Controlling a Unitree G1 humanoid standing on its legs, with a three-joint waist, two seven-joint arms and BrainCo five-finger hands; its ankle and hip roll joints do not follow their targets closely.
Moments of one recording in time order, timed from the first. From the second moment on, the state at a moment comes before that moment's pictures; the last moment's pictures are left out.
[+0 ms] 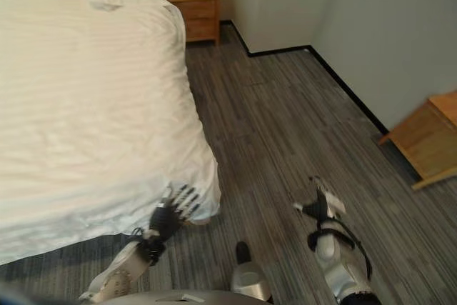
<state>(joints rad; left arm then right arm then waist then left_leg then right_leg) 0.24 0.27 -0.29 0.23 -1.09 -0.04 -0.10 0.07 -0.49 0.18 0.03 -0.46 0.07 -0.38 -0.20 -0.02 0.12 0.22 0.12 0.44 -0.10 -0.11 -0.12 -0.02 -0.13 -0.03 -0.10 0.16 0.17</state>
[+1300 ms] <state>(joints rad) 0.03 0.18 -0.04 0.71 -1.00 -0.11 0.00 0.02 -0.42 -0.22 1.12 0.60 -0.12 -0.24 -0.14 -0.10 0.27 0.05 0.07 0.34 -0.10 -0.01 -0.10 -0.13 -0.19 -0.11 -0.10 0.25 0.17</state>
